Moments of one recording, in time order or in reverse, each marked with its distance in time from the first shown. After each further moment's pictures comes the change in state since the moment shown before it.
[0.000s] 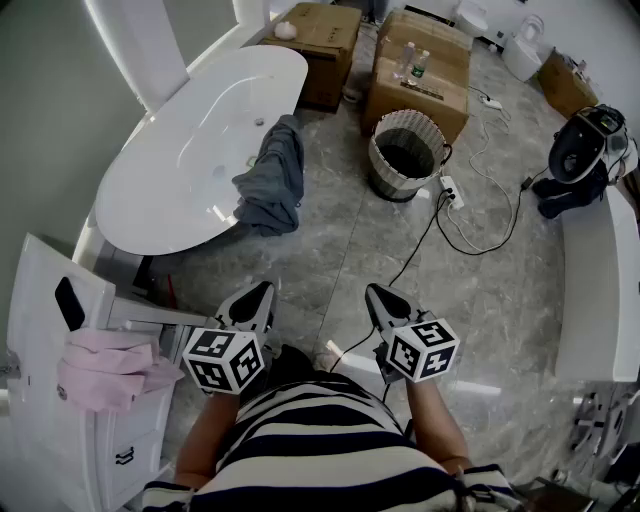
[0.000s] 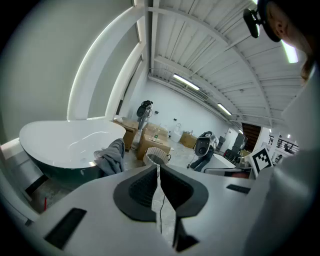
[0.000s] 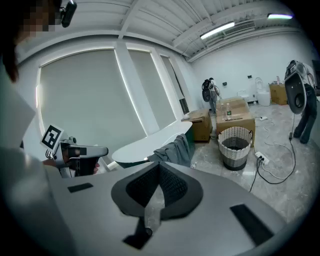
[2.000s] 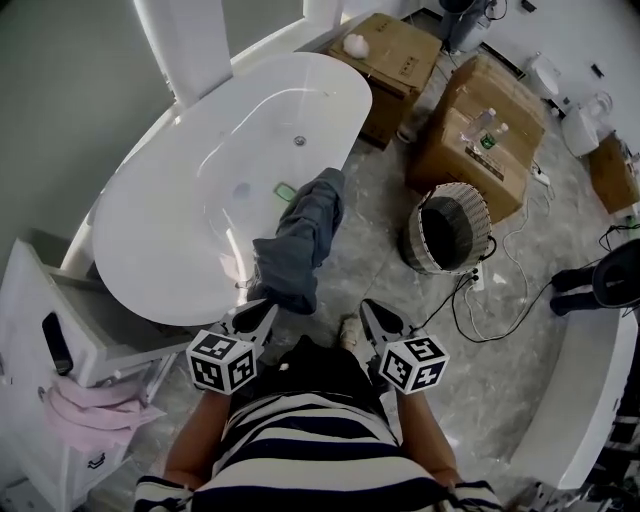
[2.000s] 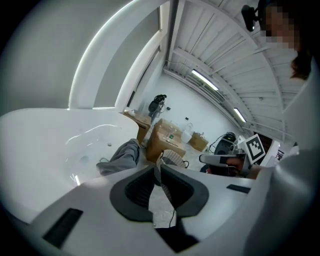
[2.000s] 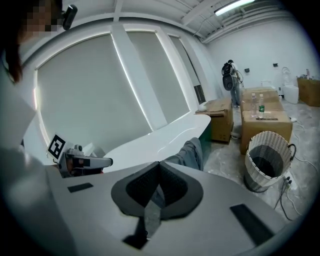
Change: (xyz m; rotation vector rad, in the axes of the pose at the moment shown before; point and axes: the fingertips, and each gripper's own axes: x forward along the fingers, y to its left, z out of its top) left arm 0.171 0.153 0.068 -0.141 0.053 0.041; right arm 0.244 -0.063 0.120 -0.079 0.146 0.153
